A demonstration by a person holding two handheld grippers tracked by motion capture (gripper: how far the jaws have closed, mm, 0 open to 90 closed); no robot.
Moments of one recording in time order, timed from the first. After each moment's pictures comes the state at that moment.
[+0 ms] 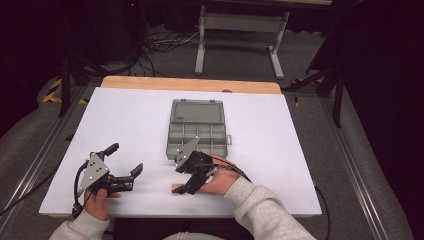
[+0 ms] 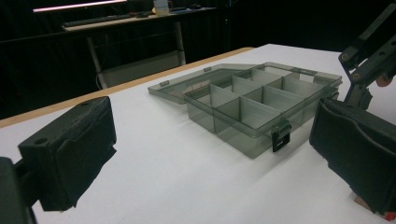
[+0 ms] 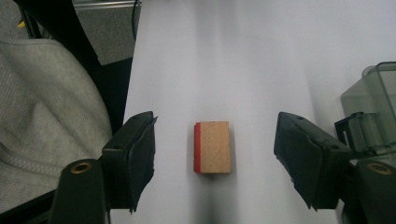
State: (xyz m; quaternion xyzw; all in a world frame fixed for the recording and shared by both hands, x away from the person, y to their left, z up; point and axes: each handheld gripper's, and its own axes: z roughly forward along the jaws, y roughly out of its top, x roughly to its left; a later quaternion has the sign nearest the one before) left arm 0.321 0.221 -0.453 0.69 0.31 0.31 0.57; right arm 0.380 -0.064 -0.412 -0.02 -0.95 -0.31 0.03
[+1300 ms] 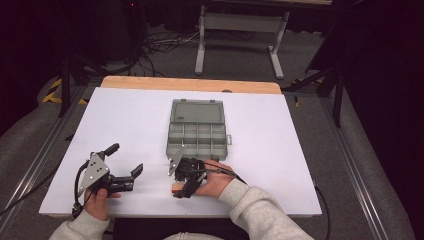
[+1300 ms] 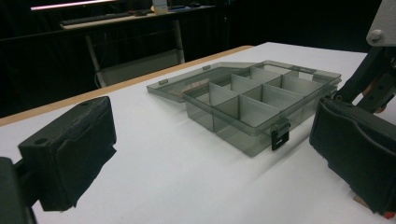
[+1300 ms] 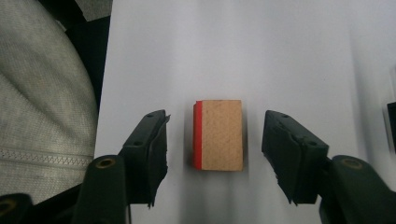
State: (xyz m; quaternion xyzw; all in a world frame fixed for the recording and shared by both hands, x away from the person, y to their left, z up) left arm 0.322 0.221 -0.453 0.70 0.31 0.31 0.57; right arm 0.378 -0.044 -0.437 -0.02 -0.97 -0.23 0.04
